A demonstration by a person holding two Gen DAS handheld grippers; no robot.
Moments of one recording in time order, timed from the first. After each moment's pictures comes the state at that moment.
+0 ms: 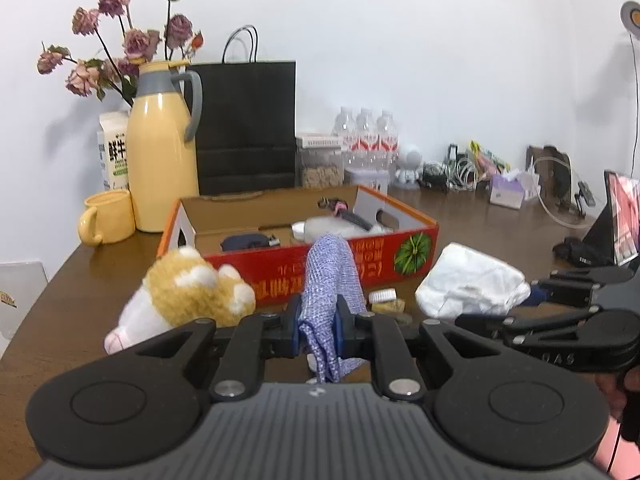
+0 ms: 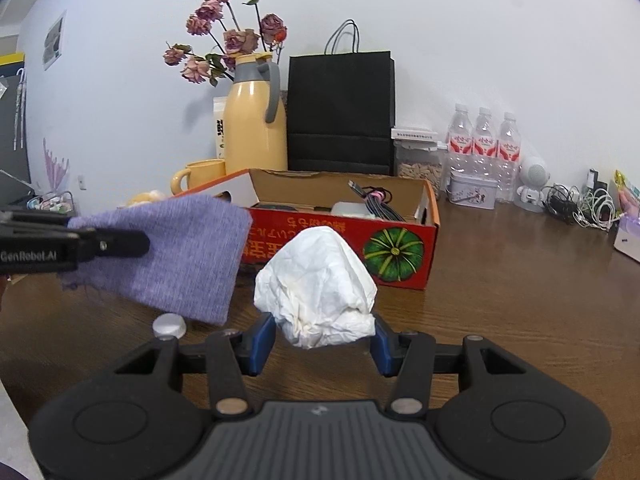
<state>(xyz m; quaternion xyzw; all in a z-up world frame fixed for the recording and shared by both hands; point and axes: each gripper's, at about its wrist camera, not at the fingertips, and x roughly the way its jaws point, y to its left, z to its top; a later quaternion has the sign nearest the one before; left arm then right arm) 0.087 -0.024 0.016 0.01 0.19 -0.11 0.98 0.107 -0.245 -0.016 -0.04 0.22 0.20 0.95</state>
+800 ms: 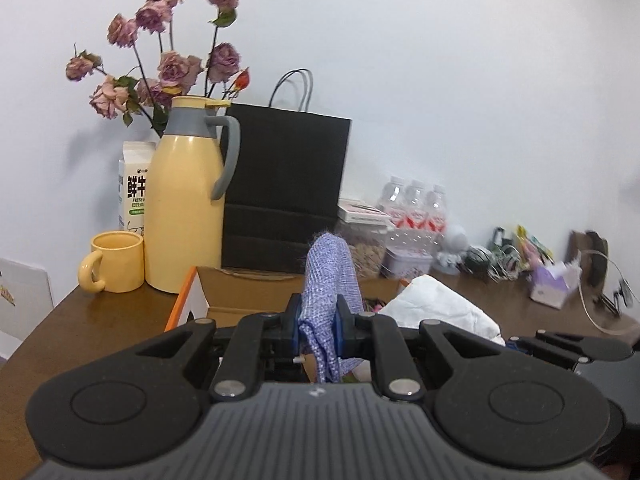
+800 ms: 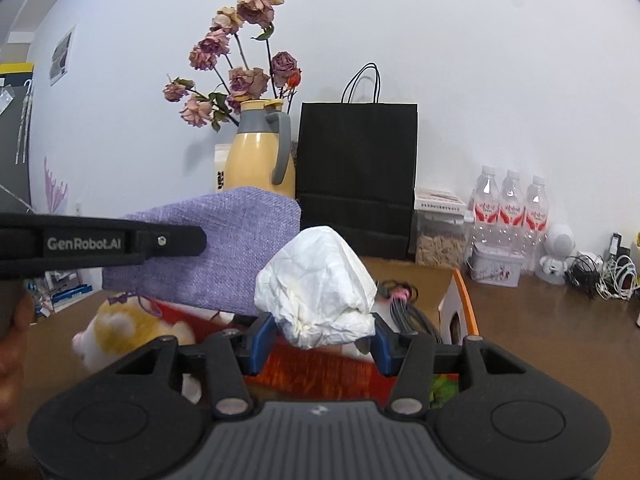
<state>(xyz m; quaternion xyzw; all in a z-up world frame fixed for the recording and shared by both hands) 0.187 -0.014 0.060 -0.07 0.14 -0.05 0.99 0.196 -0.191 0.036 -0.05 0.16 0.21 0.96</state>
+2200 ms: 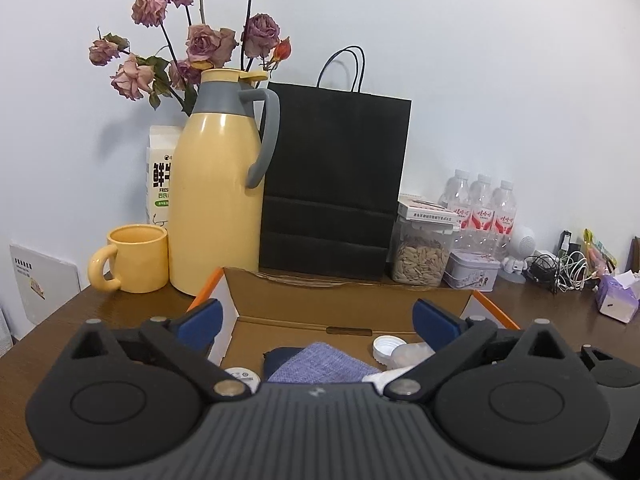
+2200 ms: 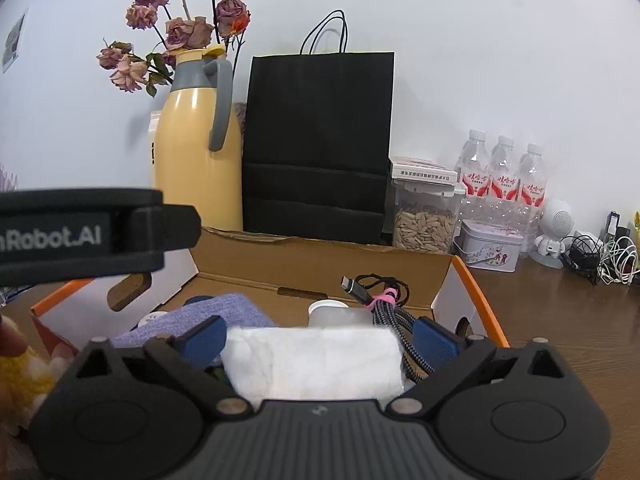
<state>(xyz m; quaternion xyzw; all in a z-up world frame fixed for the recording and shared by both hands) 0.256 -0.020 0.033 -0.06 0.14 0.04 0.99 0.298 -0.161 -0.002 -0.05 0.19 0.15 0.97</state>
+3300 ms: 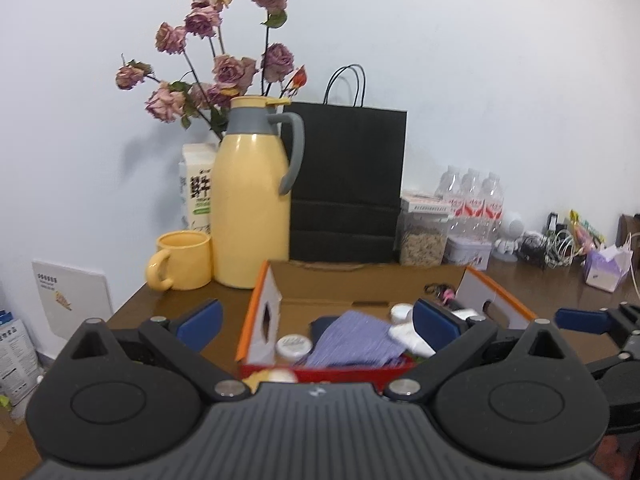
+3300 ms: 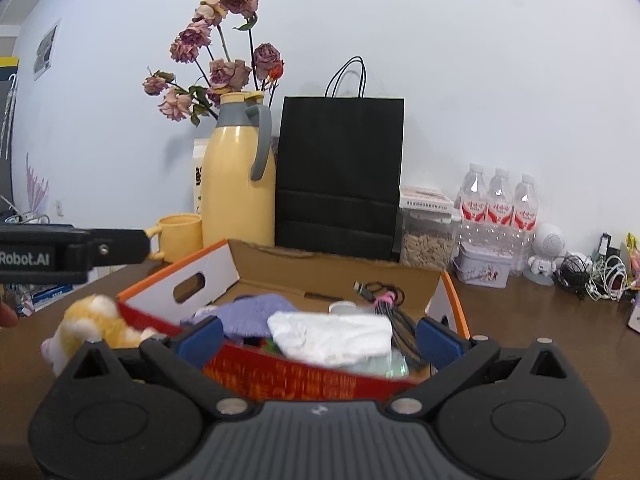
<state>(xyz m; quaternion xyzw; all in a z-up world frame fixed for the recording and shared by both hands) 0.161 0.011 0.052 -0.03 0.15 0.03 0.99 0.206 -0.188 0.030 -0.06 0.17 0.18 0.97</state>
